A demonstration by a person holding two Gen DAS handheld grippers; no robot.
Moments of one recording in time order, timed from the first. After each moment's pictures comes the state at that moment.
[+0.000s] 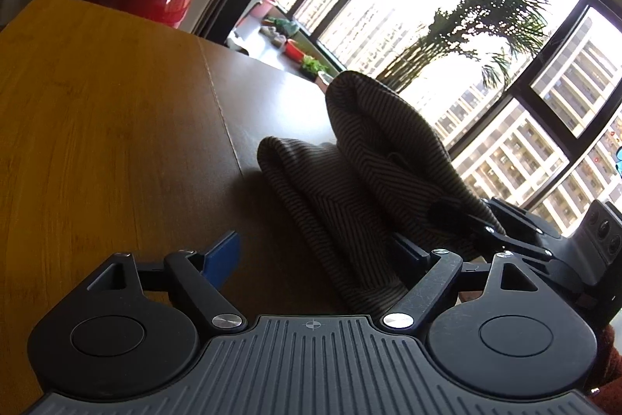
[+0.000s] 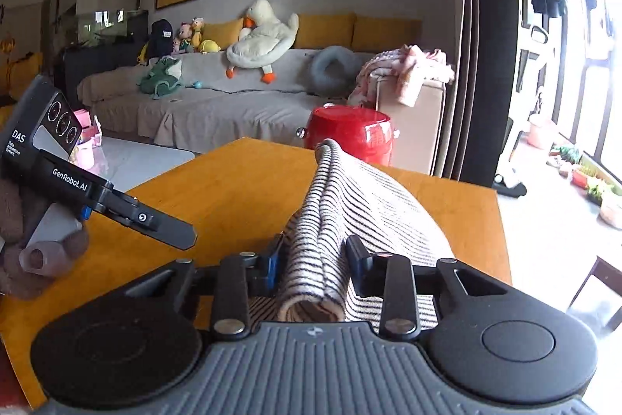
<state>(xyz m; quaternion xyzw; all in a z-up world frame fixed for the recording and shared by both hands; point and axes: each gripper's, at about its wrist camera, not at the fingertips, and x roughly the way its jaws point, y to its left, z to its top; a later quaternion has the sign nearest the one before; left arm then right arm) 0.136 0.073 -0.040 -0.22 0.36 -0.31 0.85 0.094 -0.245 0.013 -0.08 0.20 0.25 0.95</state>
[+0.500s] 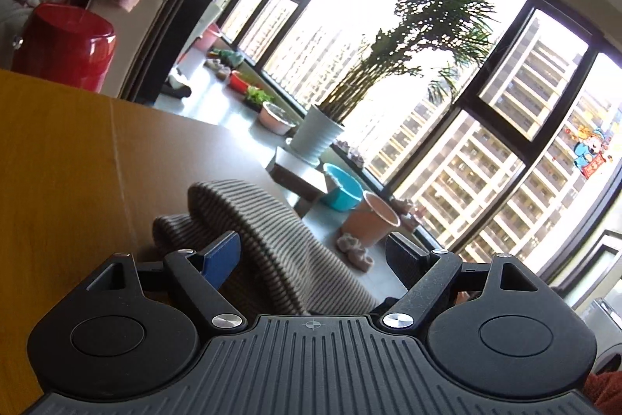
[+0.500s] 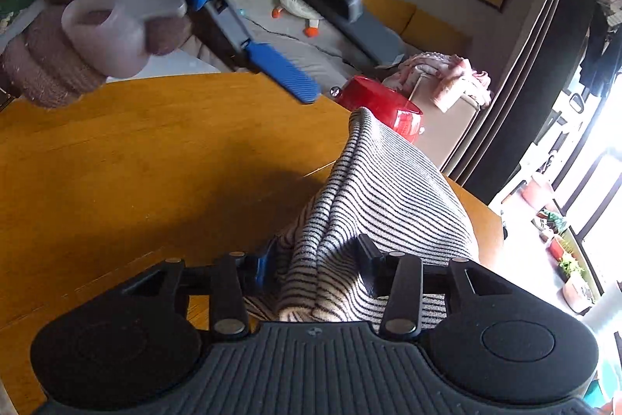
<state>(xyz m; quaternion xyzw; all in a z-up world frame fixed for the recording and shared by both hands) 0.151 0.013 0.019 -0.20 0.29 -0.39 0.85 0.060 -0.199 -0.027 -0.26 0.21 0.26 0.91</state>
